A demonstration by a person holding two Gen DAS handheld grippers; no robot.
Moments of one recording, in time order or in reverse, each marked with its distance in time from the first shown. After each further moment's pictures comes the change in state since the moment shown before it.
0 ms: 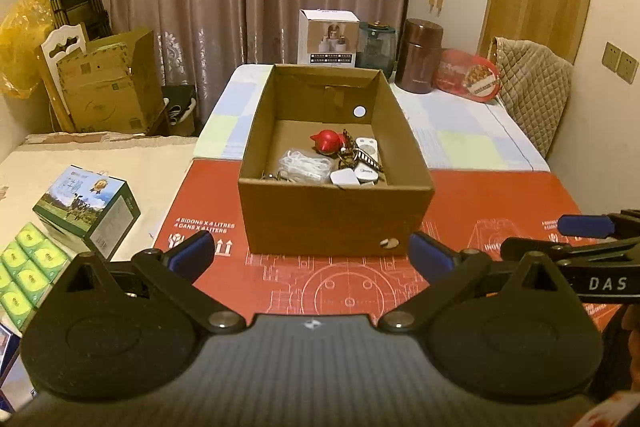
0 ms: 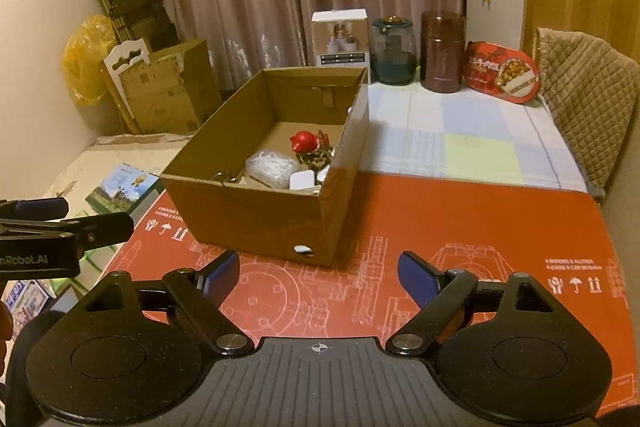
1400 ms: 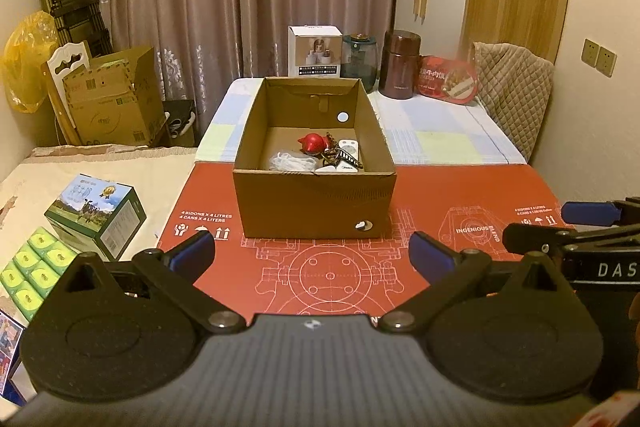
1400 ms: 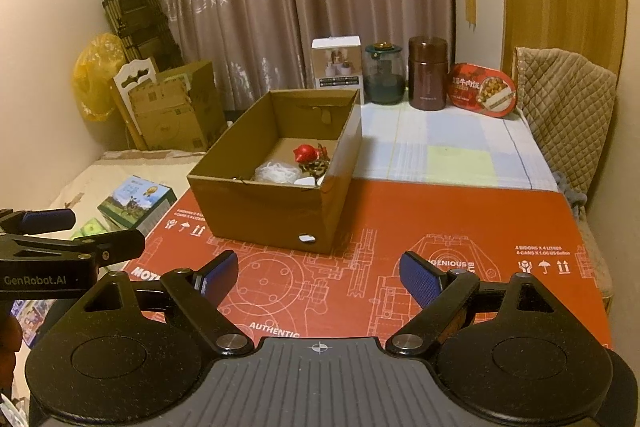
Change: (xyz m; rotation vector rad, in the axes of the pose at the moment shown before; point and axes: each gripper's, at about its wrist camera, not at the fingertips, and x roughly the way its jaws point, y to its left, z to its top) left arm -0.066 -0.023 -0.022 0.029 -0.041 -0.003; right arm -0.072 0.009 -0.023 0.004 -0.067 -0.006
